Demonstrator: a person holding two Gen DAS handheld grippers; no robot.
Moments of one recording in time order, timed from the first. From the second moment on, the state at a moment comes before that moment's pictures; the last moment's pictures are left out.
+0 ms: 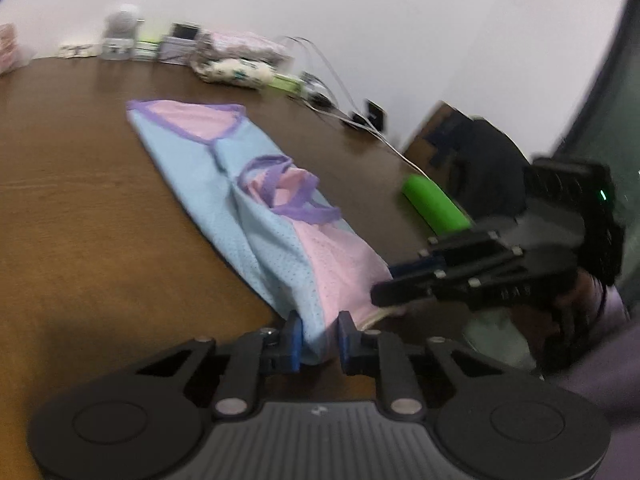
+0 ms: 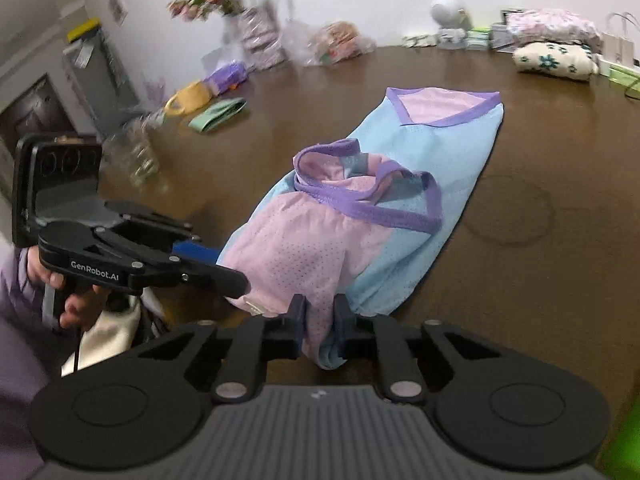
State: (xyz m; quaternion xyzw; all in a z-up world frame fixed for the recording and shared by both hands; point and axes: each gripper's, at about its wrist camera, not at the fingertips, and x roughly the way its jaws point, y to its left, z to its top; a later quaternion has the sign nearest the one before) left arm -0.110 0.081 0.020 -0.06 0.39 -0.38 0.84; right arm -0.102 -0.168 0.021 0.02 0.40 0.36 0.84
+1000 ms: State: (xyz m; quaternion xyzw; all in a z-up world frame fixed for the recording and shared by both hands) left arm -0.098 0.102 0.046 -0.03 0.29 -0.29 0.91; right arm -0.114 -0.142 0.027 -0.04 0.36 0.35 0.86
